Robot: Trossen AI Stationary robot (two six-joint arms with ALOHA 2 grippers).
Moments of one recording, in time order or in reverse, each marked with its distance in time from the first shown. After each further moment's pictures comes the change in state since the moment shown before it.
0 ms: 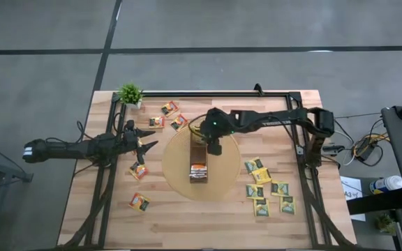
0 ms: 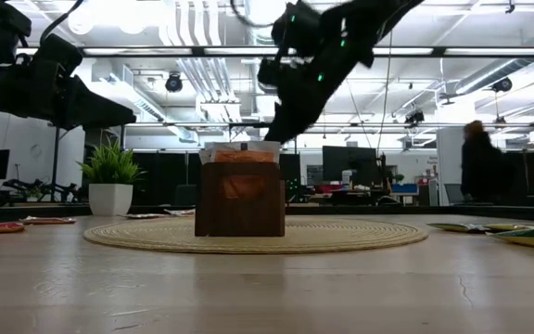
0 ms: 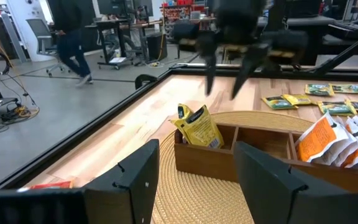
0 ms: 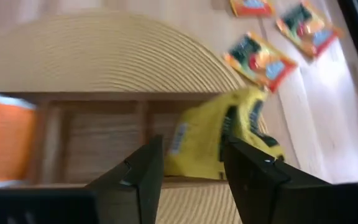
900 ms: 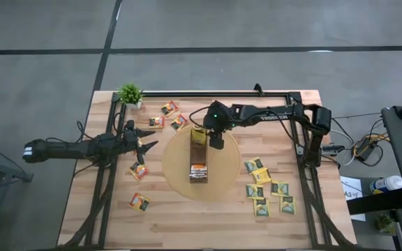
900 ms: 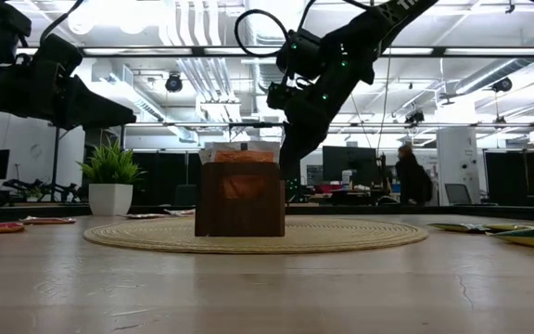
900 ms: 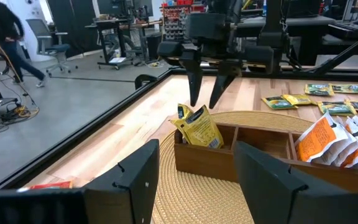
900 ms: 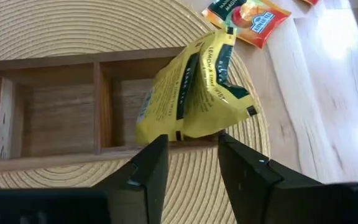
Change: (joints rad) left arm -0.001 0.000 0.000 0.000 0.000 0.000; right arm -0.098 0.025 -0.023 -0.036 -0.063 0.014
